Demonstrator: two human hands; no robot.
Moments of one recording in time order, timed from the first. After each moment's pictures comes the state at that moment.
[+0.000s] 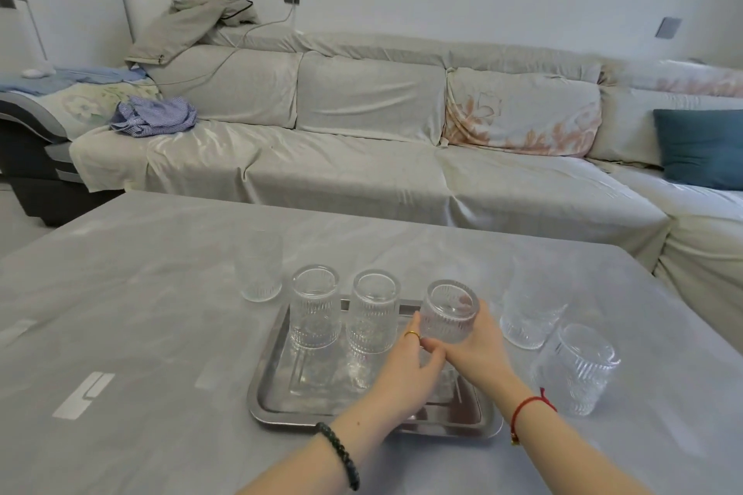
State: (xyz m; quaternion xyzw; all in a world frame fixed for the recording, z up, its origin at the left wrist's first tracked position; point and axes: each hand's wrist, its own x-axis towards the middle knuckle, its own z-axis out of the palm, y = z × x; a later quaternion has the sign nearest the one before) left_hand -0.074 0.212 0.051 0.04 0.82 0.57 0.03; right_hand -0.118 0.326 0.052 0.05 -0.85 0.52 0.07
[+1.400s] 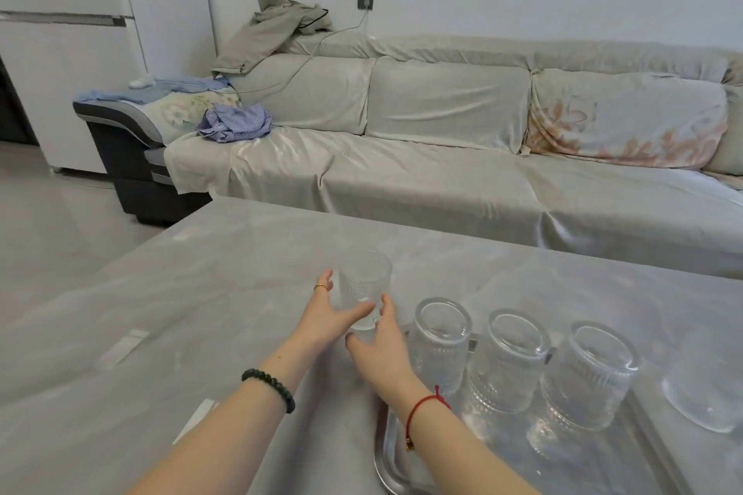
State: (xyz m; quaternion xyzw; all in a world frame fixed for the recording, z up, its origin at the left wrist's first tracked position) left_hand -0.141 -0.052 0.044 -0.16 0.78 0.59 -0.10; right_hand -0.130 0.056 0.036 0.12 -0.82 0.55 -0.10
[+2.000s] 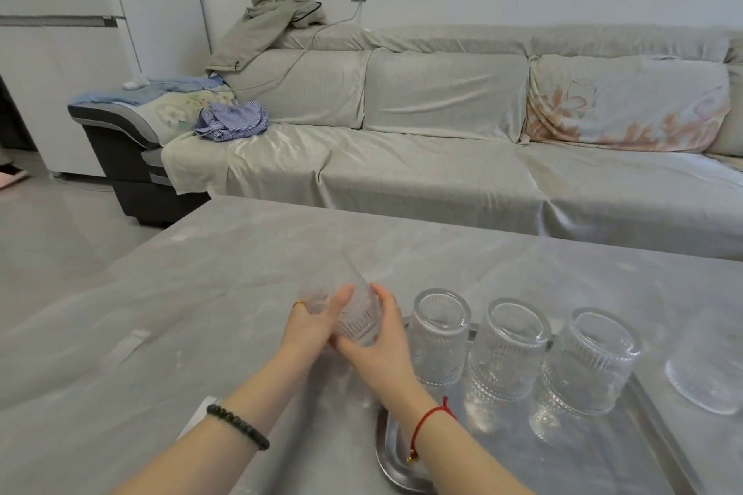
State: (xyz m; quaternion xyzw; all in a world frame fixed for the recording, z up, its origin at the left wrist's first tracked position) left_hand -0.107 -0.044 0.049 -0.22 0.66 0.71 -0.15; right_hand -0.112 0.061 0.042 0.14 -0.76 0.63 -0.05
